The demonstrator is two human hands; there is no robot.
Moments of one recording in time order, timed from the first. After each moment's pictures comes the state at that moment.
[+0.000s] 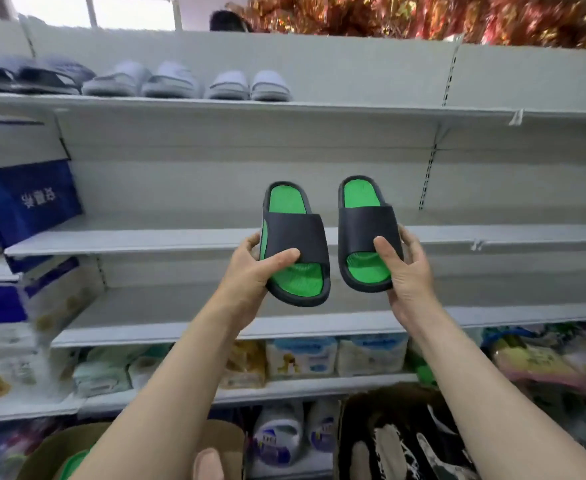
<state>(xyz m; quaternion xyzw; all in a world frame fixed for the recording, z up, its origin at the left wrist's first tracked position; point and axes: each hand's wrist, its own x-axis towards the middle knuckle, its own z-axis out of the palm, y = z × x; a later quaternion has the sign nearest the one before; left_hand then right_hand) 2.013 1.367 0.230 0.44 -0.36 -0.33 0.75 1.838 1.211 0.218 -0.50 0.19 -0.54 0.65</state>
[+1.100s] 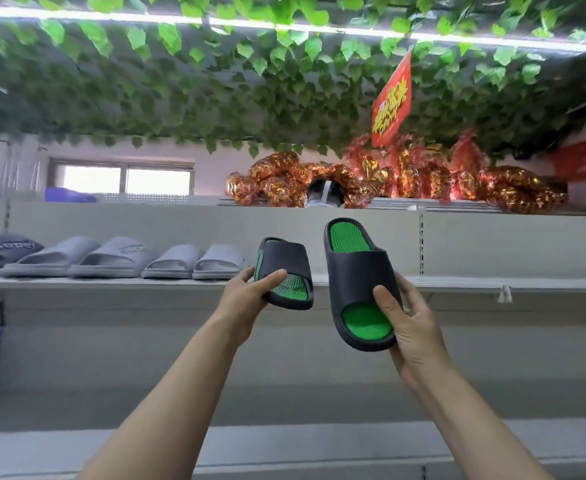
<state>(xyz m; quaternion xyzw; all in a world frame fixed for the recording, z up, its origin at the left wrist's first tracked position) 2.087 1.124 0.434 0.46 -0.41 -0.20 0.76 1.873 1.010 0.395 -0.55 -0.02 -0.57 0.61</state>
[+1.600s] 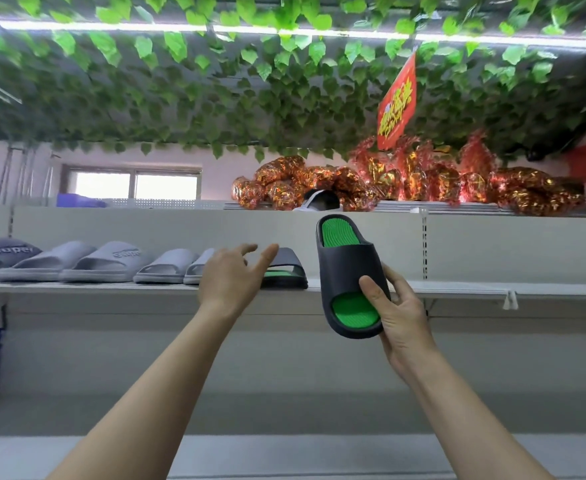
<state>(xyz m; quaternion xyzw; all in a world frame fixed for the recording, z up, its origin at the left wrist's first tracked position) 2.067 1.138 0.471 0.74 -0.39 0.25 0.48 1.887 0.984 0.413 -0.56 0.01 -0.58 0.59</state>
